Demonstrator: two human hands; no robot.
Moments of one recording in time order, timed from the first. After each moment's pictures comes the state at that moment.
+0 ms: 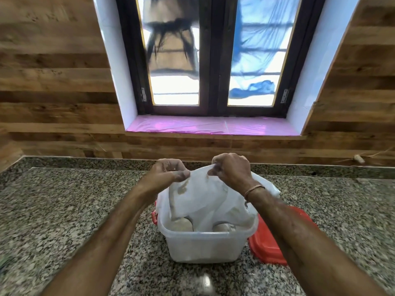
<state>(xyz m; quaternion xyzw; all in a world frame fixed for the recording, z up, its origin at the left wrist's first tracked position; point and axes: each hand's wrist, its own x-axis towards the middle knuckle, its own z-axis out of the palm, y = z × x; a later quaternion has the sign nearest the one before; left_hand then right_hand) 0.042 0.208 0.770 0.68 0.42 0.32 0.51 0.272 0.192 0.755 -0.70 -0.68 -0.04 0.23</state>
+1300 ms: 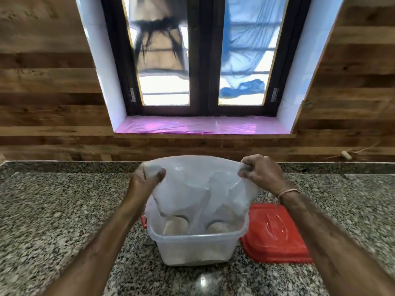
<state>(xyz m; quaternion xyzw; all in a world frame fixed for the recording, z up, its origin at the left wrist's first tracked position) 0.037 0.230 0.715 0.54 0.43 0.51 0.51 0.372 0.163 0.753 -0.77 -0.61 0.03 0.21</state>
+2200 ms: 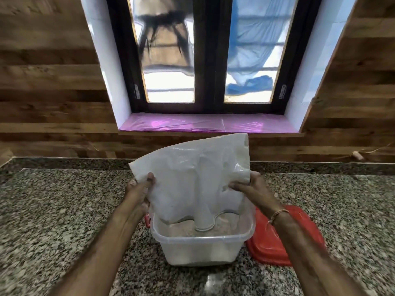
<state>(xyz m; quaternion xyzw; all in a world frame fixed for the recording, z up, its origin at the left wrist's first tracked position) 0.034 0.253 0.690 0.28 0.48 0.56 0.61 0.346 0.161 0.690 -0.59 -0.52 0.34 0.51</state>
